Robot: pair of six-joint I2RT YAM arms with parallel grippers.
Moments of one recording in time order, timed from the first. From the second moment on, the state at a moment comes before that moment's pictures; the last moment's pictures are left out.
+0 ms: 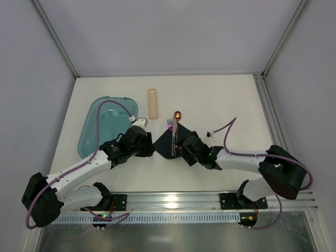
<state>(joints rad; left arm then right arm) -0.78 1.08 0.73 -0.44 -0.17 -0.61 0.92 1.41 0.59 -0.02 0.35 1.73</state>
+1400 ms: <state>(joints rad) -0.82 1.59 0.77 0.08 0.18 -0.63 0.59 1.15 0.48 0.15 -0.04 1.00</state>
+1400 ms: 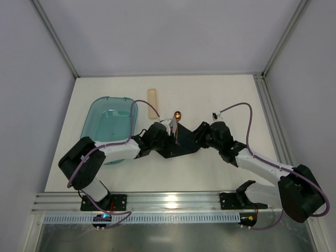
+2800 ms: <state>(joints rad) -0.82 1.60 0.80 0.03 0.10 -0.57 0.56 1.73 0.98 -0.23 -0.53 -0.06</state>
